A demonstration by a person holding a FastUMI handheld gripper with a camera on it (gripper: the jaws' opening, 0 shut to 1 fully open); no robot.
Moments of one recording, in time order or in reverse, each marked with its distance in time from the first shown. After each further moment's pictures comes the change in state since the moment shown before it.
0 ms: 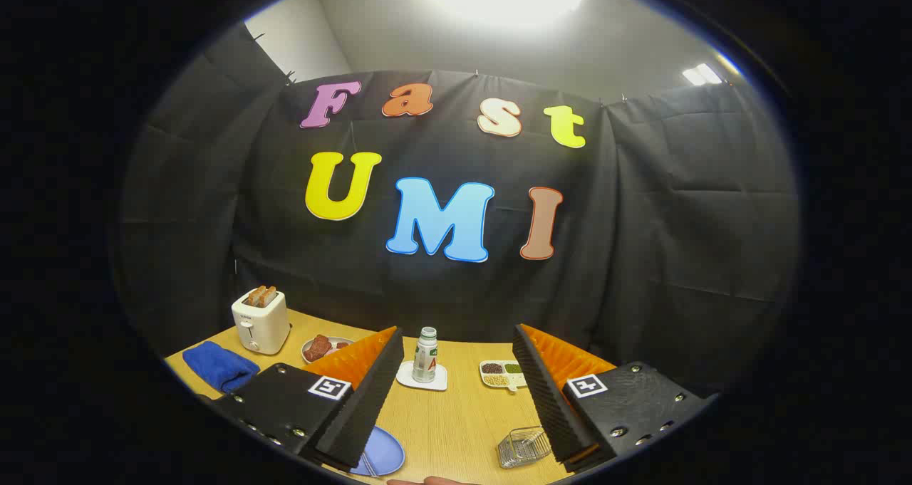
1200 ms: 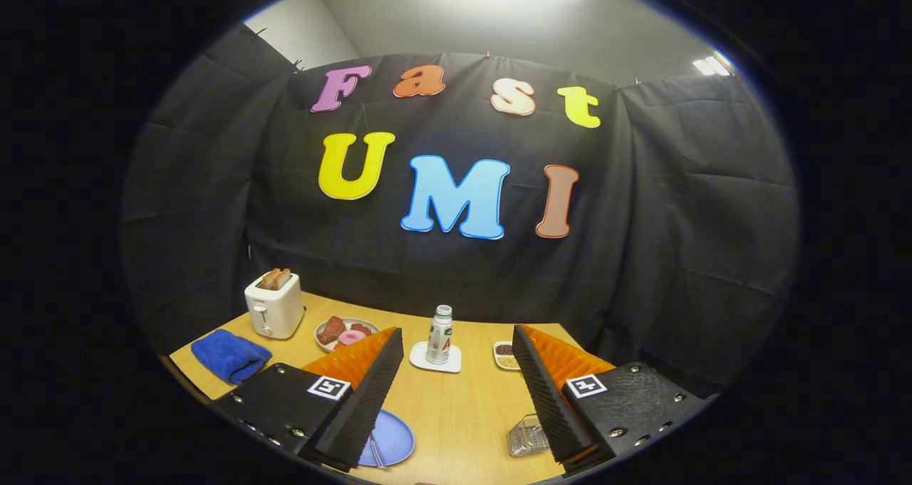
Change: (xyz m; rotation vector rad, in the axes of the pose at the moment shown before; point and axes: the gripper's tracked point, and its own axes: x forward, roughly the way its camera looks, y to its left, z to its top) arm -0.002 0.026 -0.040 0.006 0.132 0.091
